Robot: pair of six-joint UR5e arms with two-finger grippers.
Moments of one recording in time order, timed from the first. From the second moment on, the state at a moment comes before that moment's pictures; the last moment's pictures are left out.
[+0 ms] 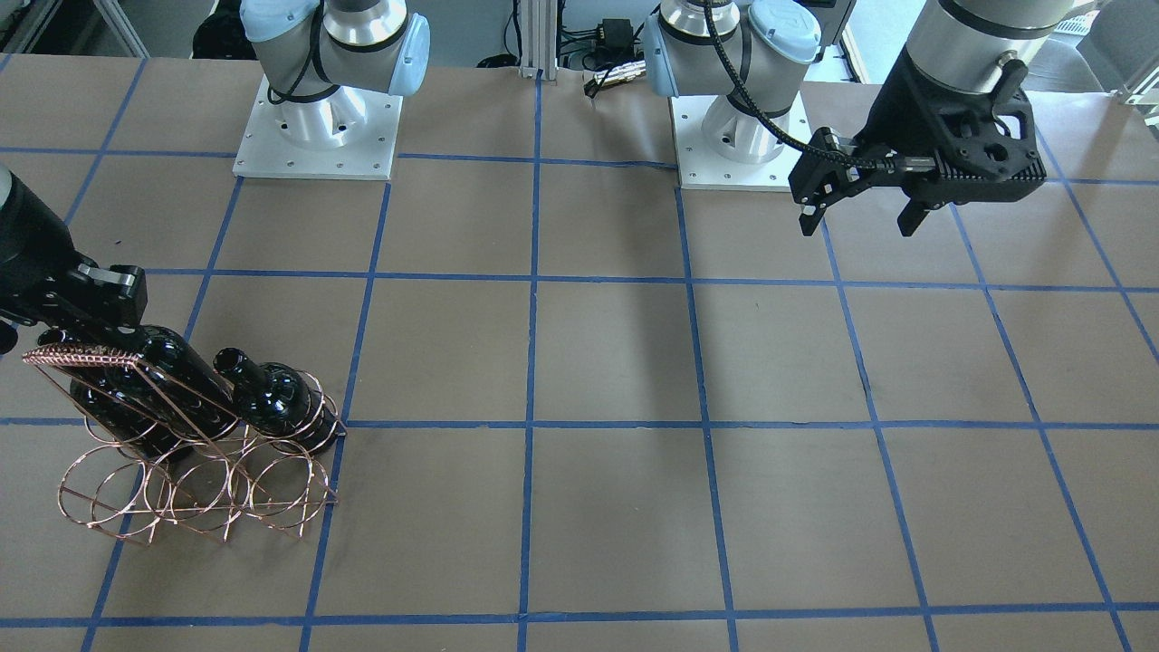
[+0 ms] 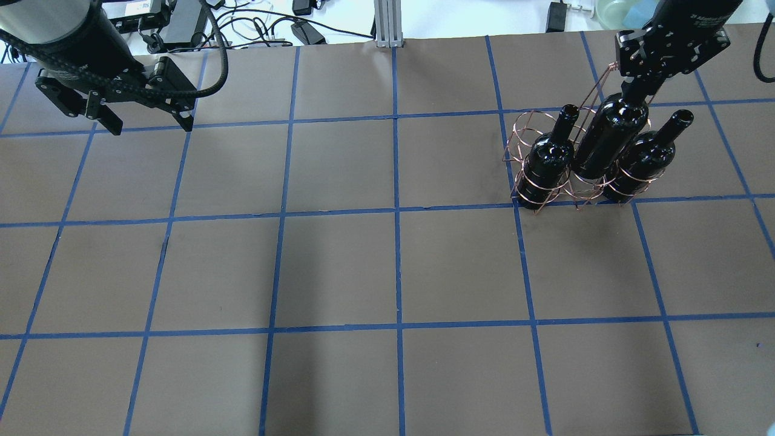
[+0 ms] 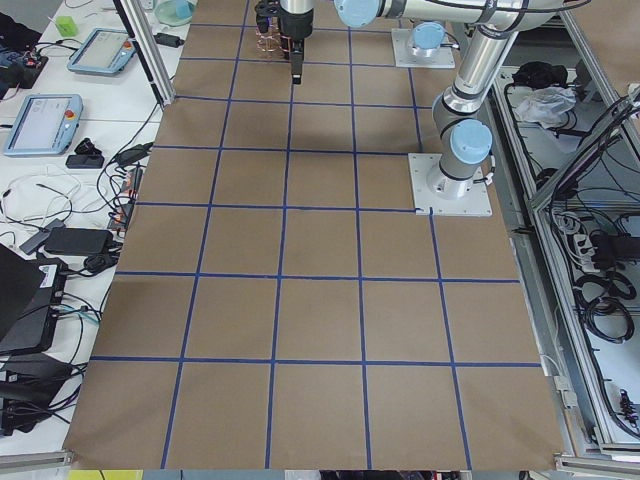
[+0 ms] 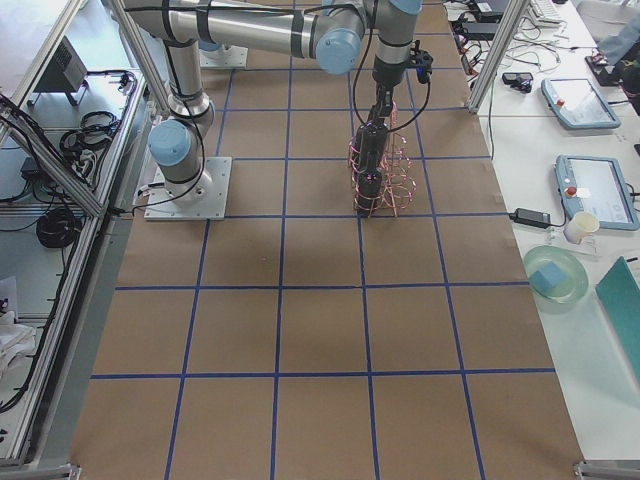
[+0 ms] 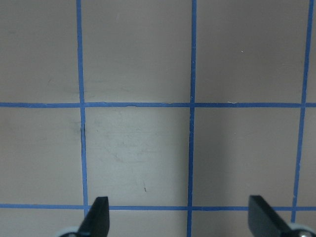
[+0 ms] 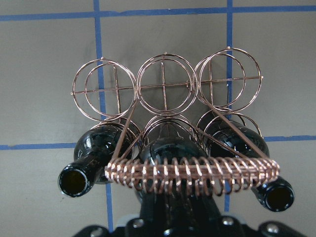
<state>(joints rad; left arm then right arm) -1.47 -1.56 -1.49 -1.62 1.58 0.08 1.36 -1.38 1.41 -1.60 -1.57 -0.19</state>
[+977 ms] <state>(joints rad) -1.47 -1.58 -1.50 -1.60 1.58 0.07 1.36 -1.33 1.43 -1.61 -1.58 -0.19</state>
